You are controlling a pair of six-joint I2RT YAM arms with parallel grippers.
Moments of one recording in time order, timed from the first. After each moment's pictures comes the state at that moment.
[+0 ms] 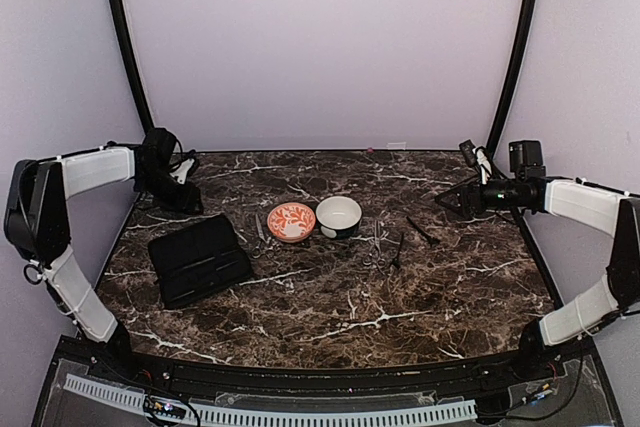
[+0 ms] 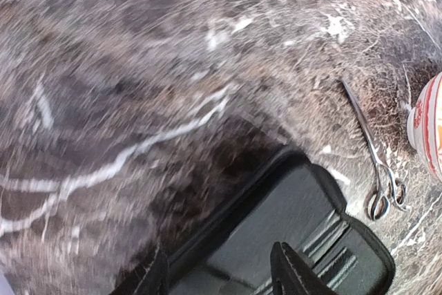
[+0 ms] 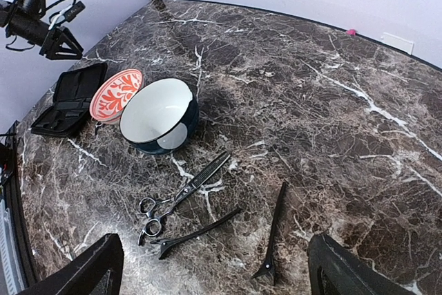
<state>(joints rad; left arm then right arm) -0.12 1.64 1.19 -0.67 0.15 0.03 0.04 1.37 0.84 -0.19 -0.82 -0.22</state>
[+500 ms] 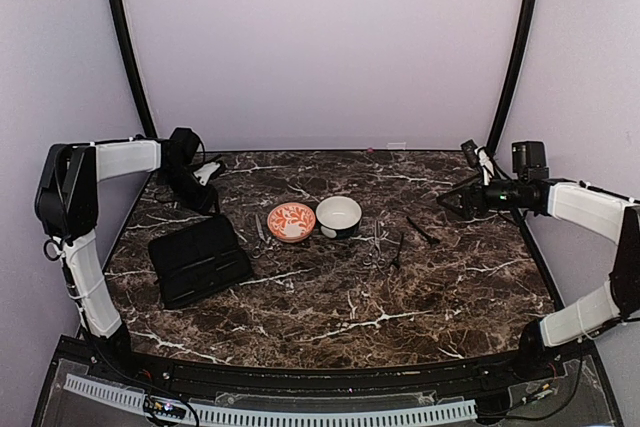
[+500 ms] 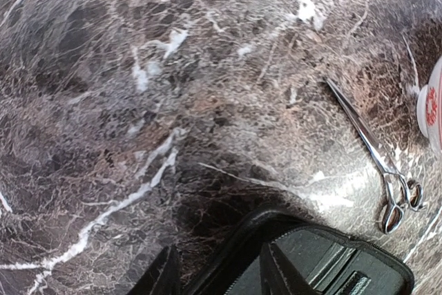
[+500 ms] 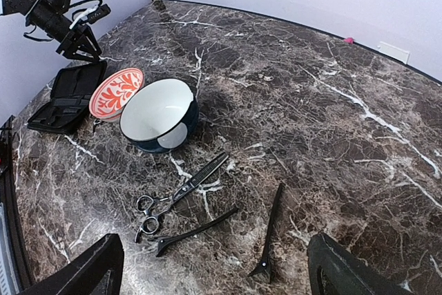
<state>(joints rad) -0.17 1.90 1.40 -0.73 0.18 0.22 0.04 1.33 0.82 -0.19 -0.80 -0.25</state>
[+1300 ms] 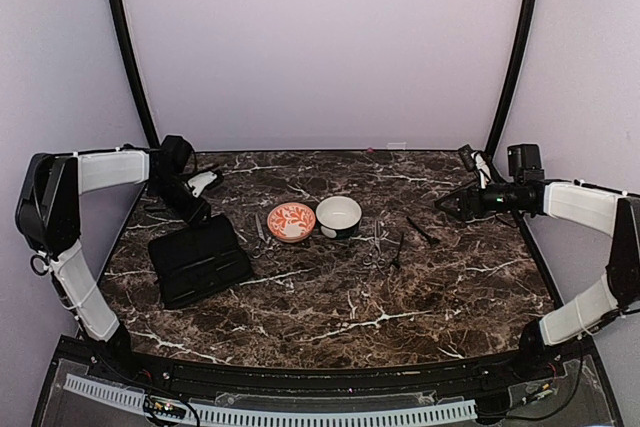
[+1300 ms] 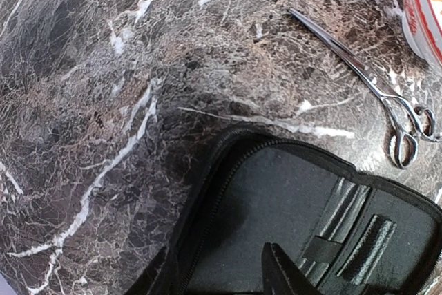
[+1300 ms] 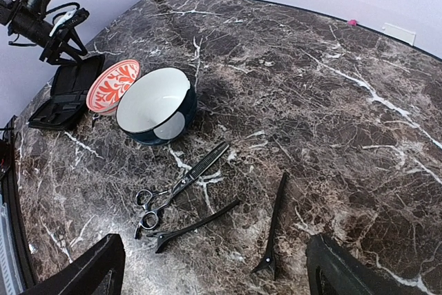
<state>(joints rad) -0.19 1.75 1.22 -0.69 0.15 0.40 0.04 1.38 0.82 -0.19 -0.81 -0.24</state>
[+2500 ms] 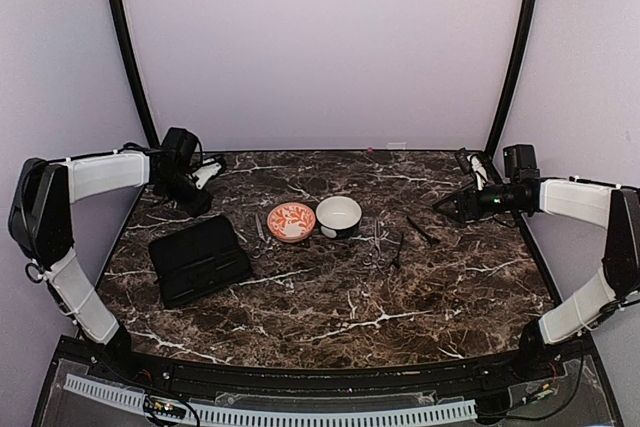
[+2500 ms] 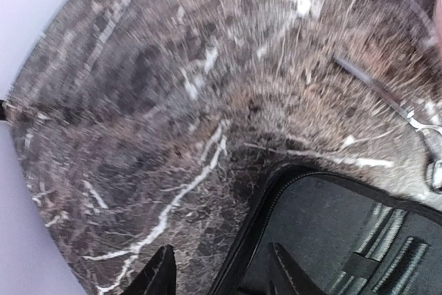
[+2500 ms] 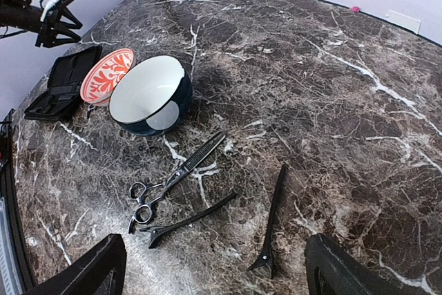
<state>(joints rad) -0.26 1.67 1.19 -0.54 -0.08 0.45 0.05 1.43 0.85 -0.22 -0.80 -0.27</state>
